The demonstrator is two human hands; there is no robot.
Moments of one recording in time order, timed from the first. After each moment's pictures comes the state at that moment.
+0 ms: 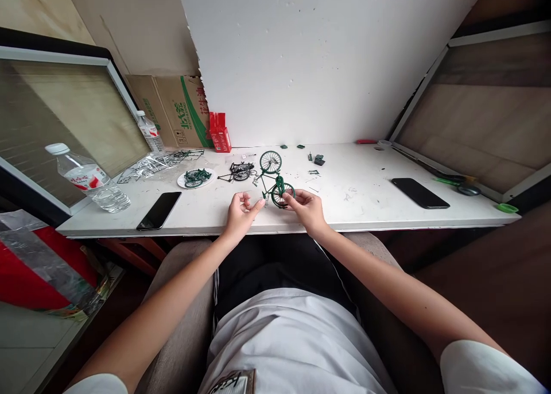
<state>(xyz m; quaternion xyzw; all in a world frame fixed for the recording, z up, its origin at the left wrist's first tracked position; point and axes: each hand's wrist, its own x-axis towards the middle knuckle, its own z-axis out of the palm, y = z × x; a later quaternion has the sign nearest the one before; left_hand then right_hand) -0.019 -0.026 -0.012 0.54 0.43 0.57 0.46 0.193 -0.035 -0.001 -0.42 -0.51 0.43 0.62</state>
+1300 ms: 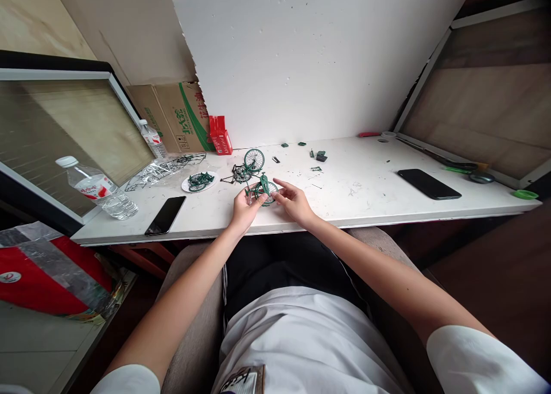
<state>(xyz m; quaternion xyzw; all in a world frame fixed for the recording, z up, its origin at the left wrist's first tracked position) -0.007 0.008 -0.015 0.53 0.33 0.61 0.48 0.170 0.004 -0.013 -0.38 -0.59 0.42 0.58</state>
